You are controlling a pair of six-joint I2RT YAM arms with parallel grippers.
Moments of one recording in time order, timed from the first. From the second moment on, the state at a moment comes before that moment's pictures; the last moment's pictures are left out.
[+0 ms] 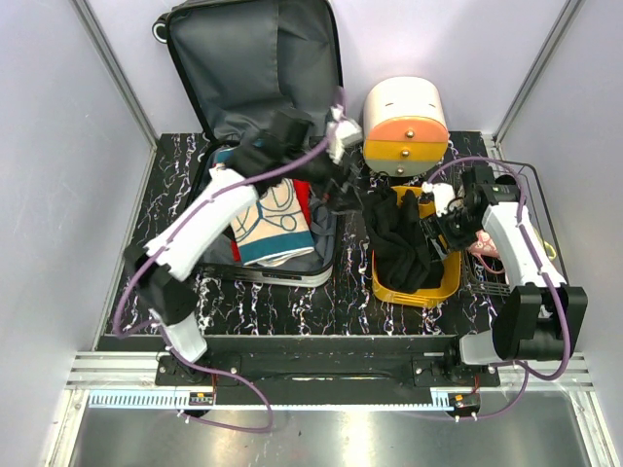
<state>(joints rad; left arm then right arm) -0.72 1.80 1.90 -0.75 0.64 0.08 -0.03 1.41 1.17 -1.09 -0.31 -0.50</state>
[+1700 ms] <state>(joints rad) -0.06 1.46 1.26 -0.57 0.58 -0.14 0.10 1.87 1.36 -0.83 -0.23 -0.15</state>
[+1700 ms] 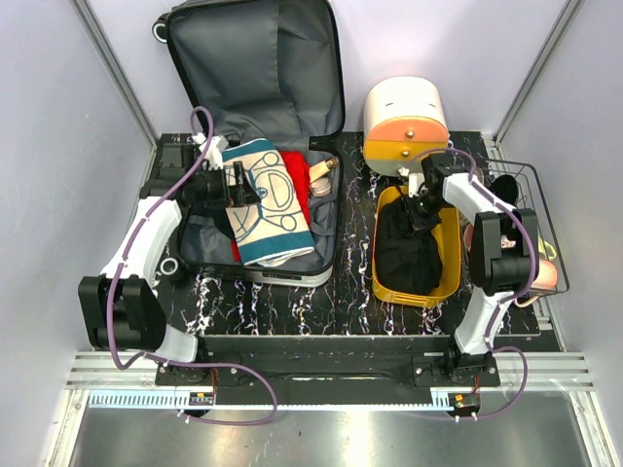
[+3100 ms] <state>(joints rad) -0.46 1.58 1.14 -0.73 0.36 0.80 0.25 1.61 1.63 -0.99 -0.46 -0.13</state>
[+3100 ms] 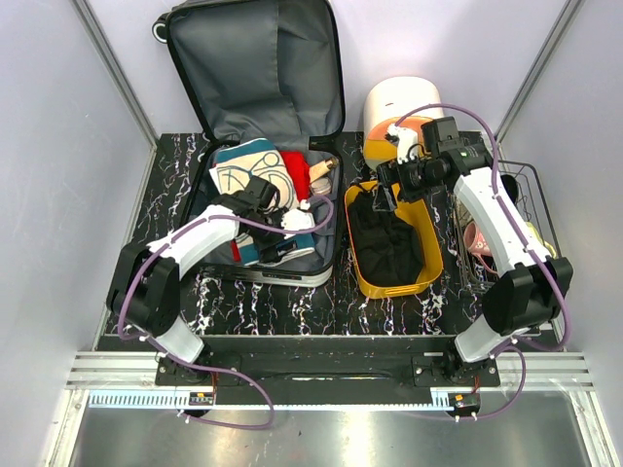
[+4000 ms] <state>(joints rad) -0.46 1.46 1.03 -0.65 0.43 0.91 0.36 1.51 1.40 -0.53 -0.51 -0.32</state>
